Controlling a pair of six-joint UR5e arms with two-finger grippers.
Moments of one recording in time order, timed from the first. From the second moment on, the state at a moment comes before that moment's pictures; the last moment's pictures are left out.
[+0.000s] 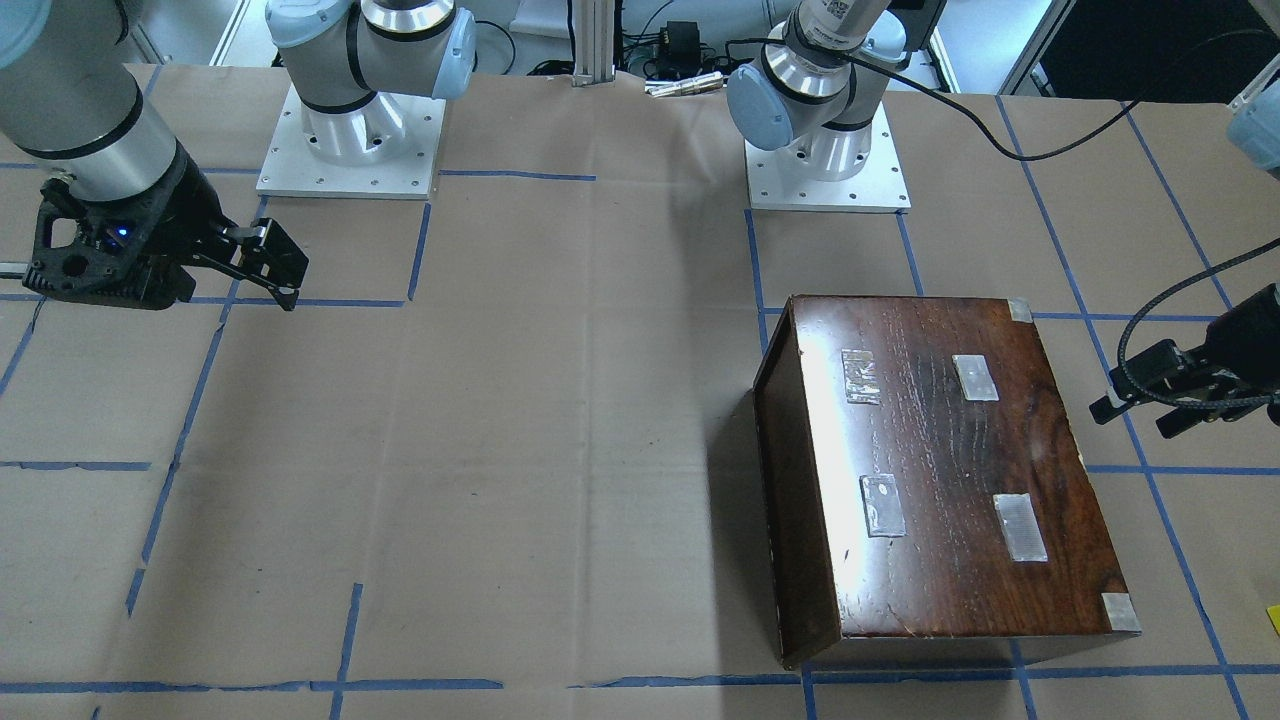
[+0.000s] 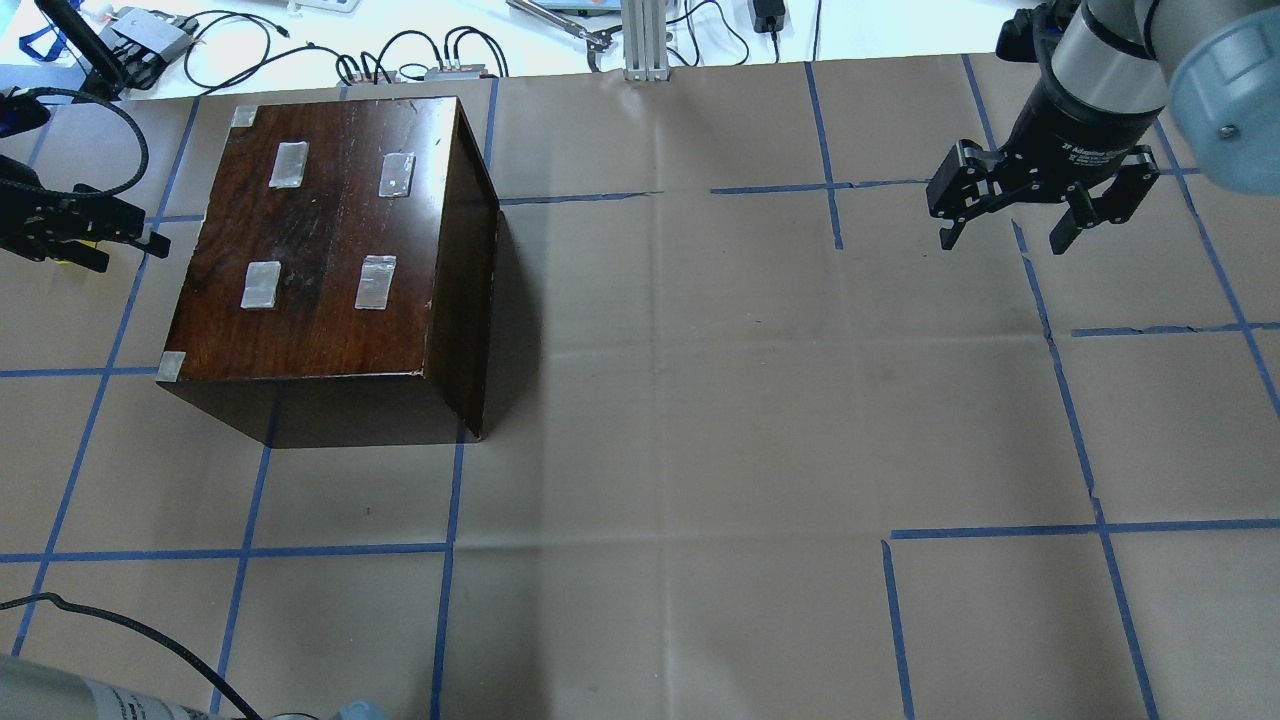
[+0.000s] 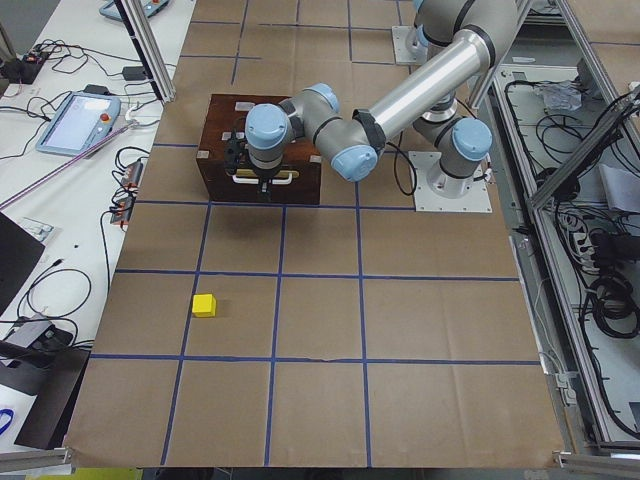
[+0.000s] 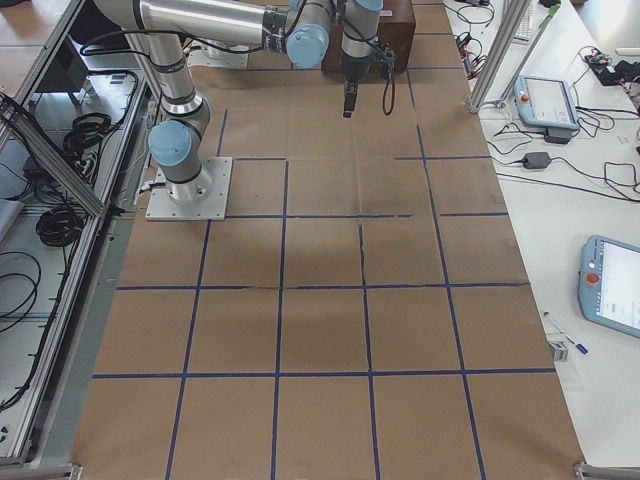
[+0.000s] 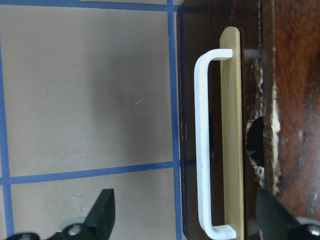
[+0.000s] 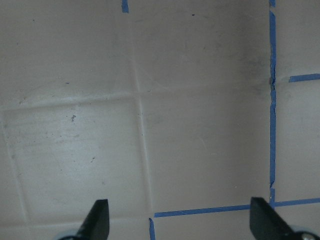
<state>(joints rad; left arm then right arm) -0.94 -1.85 -1.59 -1.36 1.27 0.66 1.45 -1.53 1.63 -1.62 -1.56 -0.03</state>
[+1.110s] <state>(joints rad) -0.94 -1.94 -1.58 -1.34 1.26 0.65 1.45 -1.53 1.63 -1.62 -1.56 -0.03</state>
